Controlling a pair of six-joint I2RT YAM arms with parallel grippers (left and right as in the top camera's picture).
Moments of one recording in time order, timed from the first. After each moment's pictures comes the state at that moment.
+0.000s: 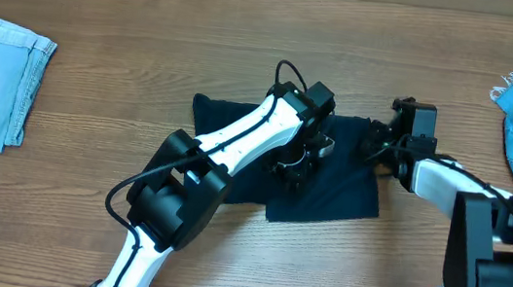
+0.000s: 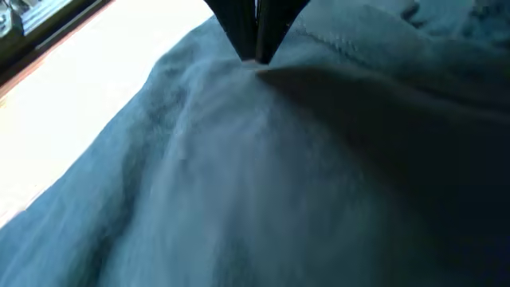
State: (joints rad) left arm -0.69 2.22 1.72 -1.16 0.35 -0.01; right arm 0.04 1.83 0.84 0.07 -0.19 0.46
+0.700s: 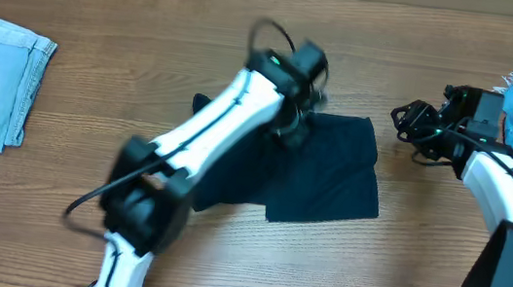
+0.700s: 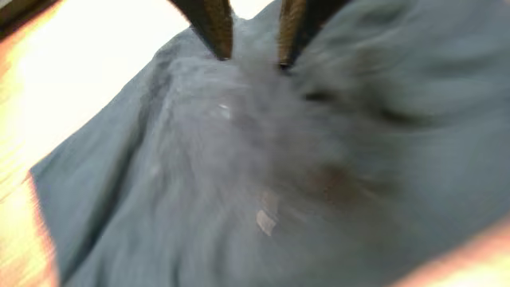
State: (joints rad) left arm -0.60 2.08 1.87 -1.18 0.21 -0.09; right arm -0.18 1.69 1.02 -0.33 -0.45 0.46
